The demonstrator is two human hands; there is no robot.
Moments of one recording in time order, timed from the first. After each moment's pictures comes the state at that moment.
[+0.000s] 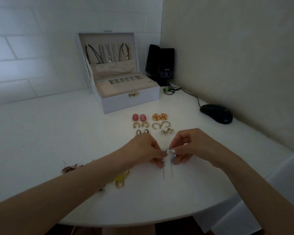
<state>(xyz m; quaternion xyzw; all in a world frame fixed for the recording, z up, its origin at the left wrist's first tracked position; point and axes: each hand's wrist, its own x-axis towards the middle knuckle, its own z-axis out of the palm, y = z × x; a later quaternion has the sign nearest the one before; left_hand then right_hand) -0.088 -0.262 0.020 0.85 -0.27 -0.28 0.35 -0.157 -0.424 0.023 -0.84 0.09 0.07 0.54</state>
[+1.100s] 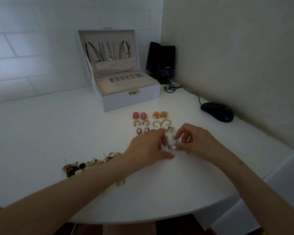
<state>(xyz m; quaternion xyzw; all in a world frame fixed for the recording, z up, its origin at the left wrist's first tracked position) -0.083 -0.273 -0.001 0.89 -0.38 -0.07 0.24 -0.151 -0.433 0.006 -0.92 0.11 -0.03 0.38</state>
